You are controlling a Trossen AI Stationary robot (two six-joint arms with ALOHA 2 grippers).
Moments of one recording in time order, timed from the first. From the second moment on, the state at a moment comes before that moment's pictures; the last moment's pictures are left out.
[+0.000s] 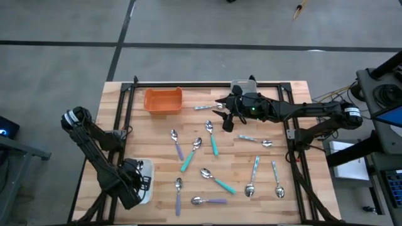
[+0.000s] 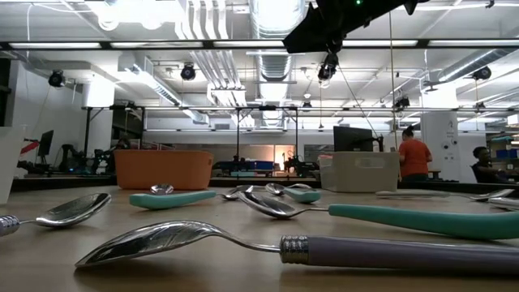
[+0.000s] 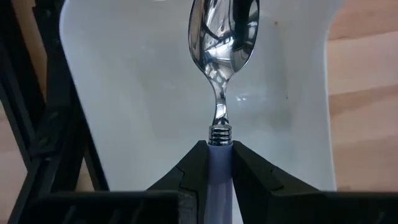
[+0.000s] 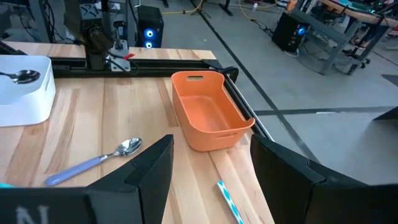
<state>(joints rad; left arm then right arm) -0.96 1.51 1.04 -1.18 -0.07 -2.36 -0.14 1.31 1.00 0.00 0.18 -0.13</state>
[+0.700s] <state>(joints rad) -0.96 1.65 1.04 -1.14 -0.06 -2.35 -0.14 1.31 1.00 0.00 0.18 -0.13</state>
